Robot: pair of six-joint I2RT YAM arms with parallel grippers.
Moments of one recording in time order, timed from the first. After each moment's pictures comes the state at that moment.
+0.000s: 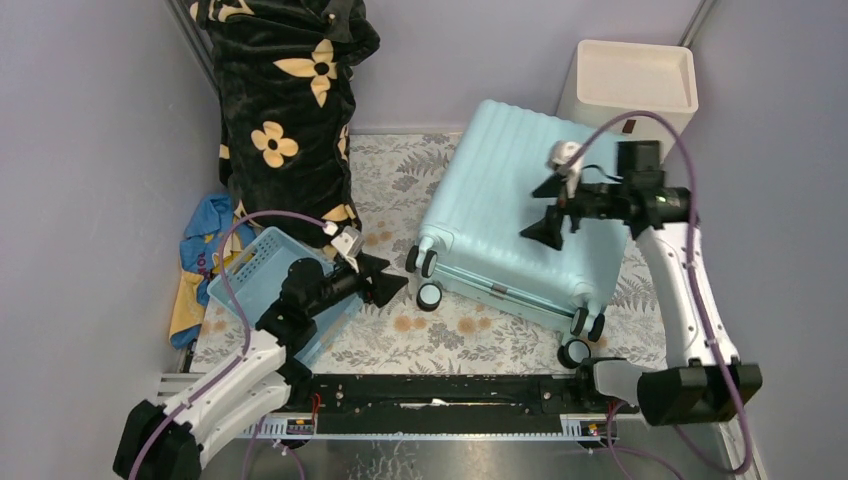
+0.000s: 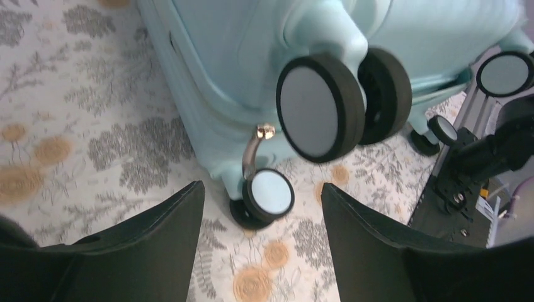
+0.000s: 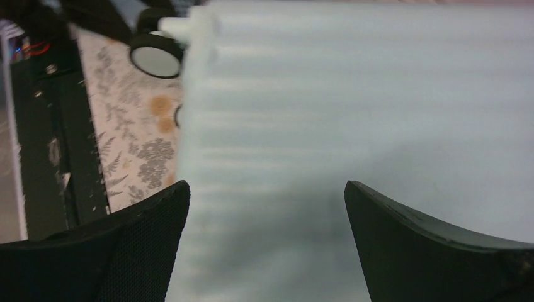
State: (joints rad) left arm -0.52 0.71 0.29 0.22 0.39 -0.27; right arm -0.04 1.19 1.34 -0.94 -1.02 -0.74
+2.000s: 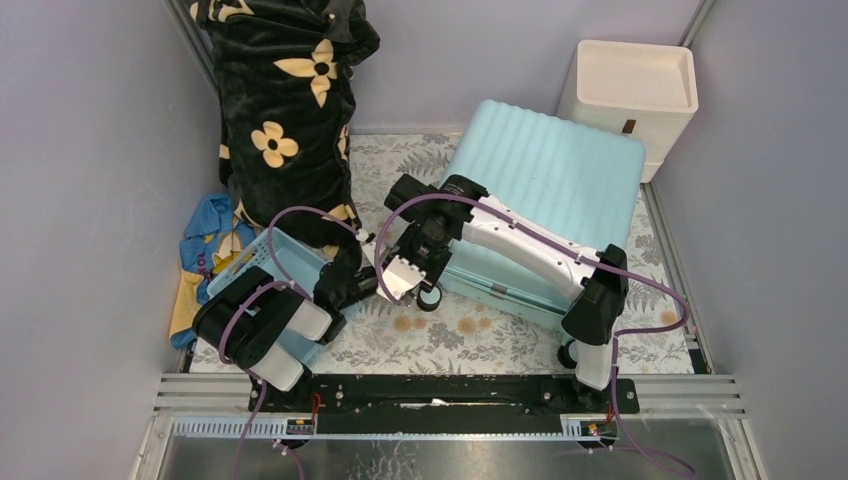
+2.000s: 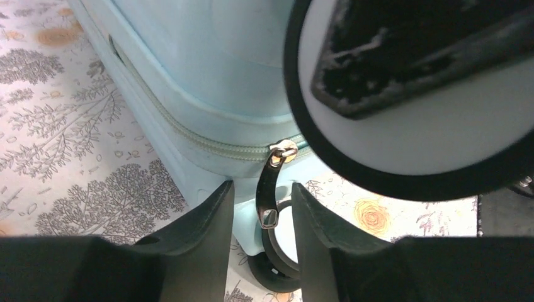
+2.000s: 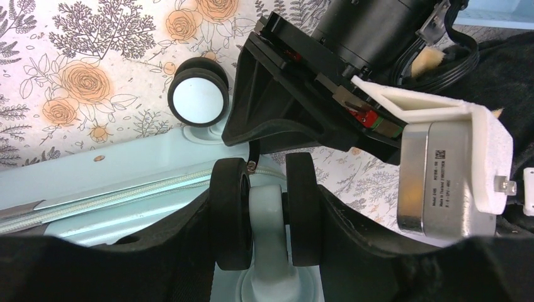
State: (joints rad) left arm -0.54 1.56 0.20 1.36 0.49 -0.21; right arm 0.99 1.89 1.93 -1.33 -0.26 -1.65
